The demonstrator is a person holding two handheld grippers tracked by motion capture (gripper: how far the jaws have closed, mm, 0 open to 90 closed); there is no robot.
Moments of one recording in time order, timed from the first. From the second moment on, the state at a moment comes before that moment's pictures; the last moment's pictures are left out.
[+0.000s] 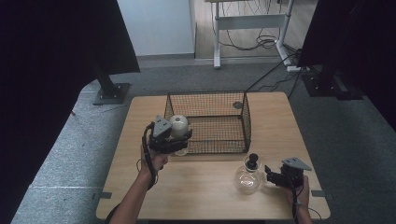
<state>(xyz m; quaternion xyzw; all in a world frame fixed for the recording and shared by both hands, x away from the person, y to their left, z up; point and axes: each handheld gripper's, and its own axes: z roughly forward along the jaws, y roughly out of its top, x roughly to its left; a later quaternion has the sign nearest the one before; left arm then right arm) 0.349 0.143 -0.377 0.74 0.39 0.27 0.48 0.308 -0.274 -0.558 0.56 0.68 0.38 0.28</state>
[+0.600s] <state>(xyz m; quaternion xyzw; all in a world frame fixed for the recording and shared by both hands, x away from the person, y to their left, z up) 0.367 0.140 -0.375 0.73 0.40 0.28 0.48 0.308 -0.275 -0.558 0.56 0.68 0.38 0.28</state>
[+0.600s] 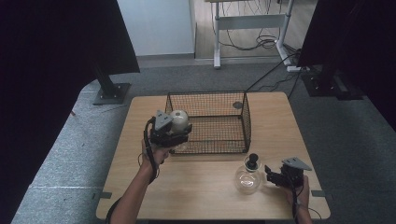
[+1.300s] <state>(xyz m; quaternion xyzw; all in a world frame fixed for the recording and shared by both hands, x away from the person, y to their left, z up) 0.397 0.127 -0.377 0.74 0.40 0.28 0.47 0.308 -0.275 -0.558 0.56 0.68 0.38 0.28</state>
